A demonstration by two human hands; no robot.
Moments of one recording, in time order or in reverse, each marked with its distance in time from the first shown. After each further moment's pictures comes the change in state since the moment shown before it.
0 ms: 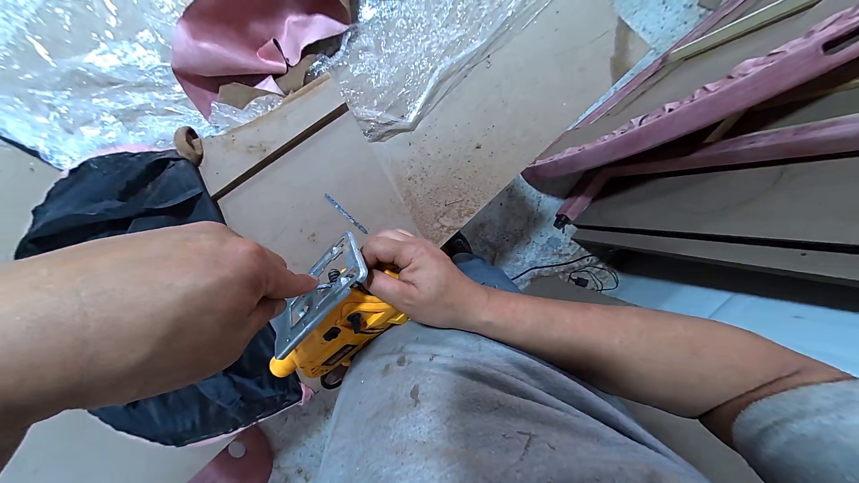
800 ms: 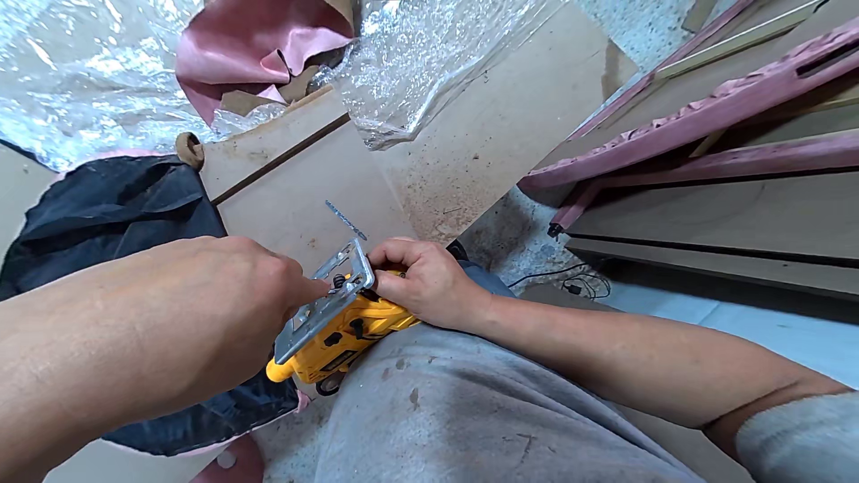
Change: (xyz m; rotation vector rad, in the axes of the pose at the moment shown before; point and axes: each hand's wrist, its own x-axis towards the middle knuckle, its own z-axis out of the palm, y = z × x) left_hand 0.006 0.007 0.007 0.118 0.000 0.002; right_hand 0.000 -0.006 -0.006 0.073 0.034 0.190
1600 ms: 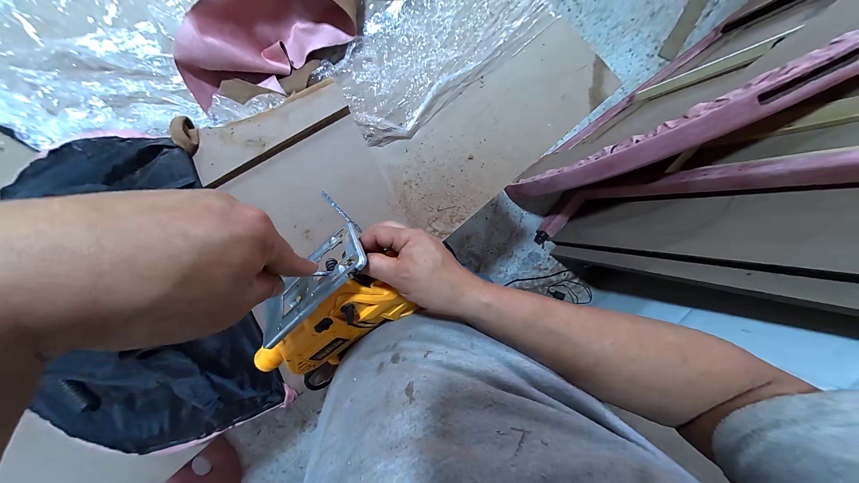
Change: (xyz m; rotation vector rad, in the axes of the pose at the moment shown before) left_hand -0.003 -0.015 -0.002 -0.116 -0.005 -0.048; right_hand 0.007 -0.008 0.000 -0.045 -0.100 0.158
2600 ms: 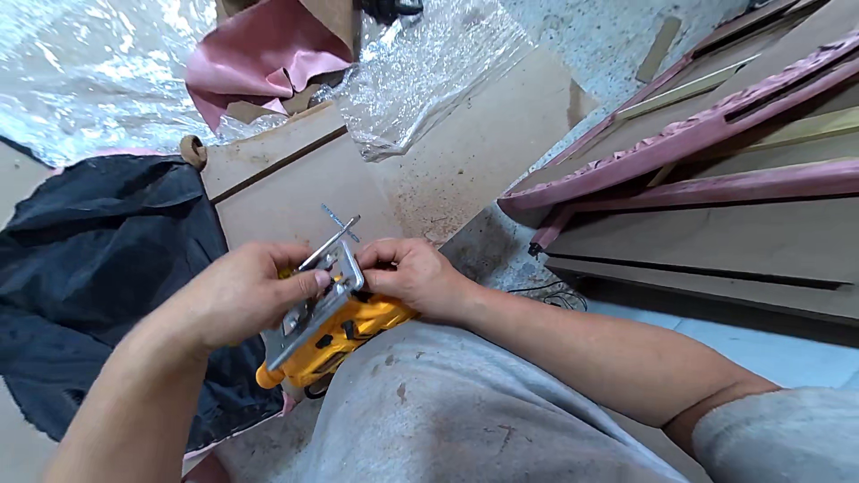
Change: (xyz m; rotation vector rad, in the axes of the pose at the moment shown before) left_hand 0.016 0.013 0.065 -0.940 0.218 -0.270; right_hand -0.007 0.000 -0.003 0.150 -0.046 -0.109
